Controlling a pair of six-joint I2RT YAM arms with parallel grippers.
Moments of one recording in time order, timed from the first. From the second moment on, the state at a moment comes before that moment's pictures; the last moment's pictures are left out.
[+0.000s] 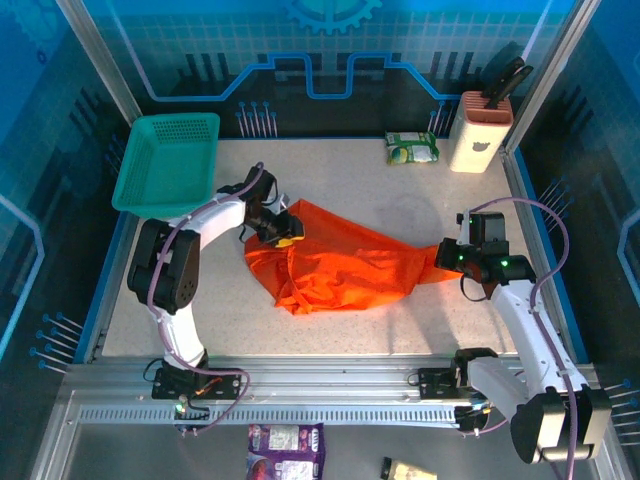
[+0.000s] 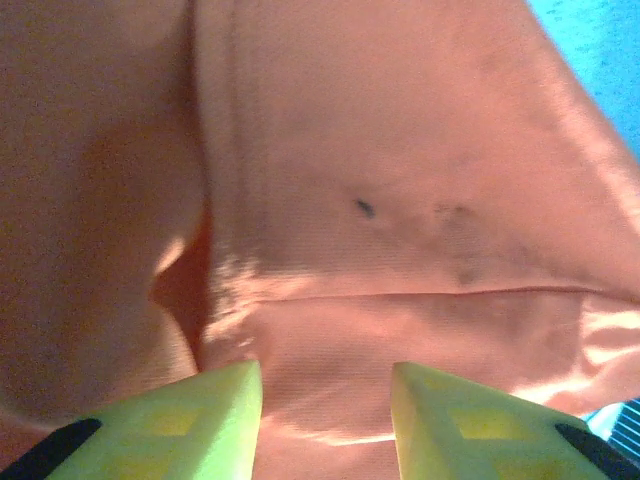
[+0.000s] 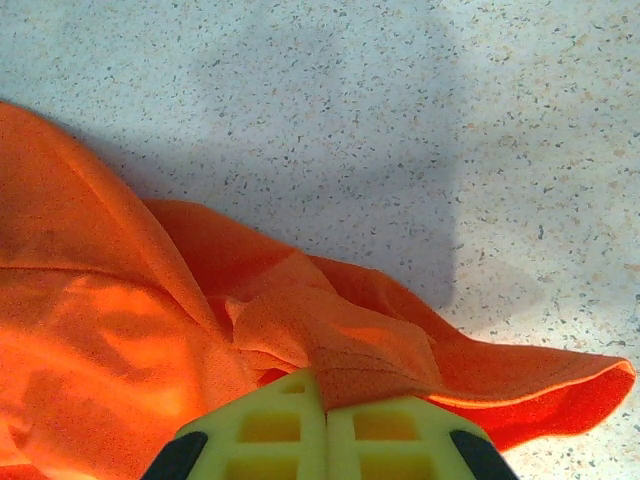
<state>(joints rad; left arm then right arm) -0.27 1.86 1.28 -0.66 0.52 -0.53 0.03 0.95 0.78 -0.73 -0.13 0.32</state>
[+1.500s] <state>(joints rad) -0.27 1.96 1.31 -0.57 0.63 -0.53 0.03 0.93 0.81 -0.77 -0.13 0.32</state>
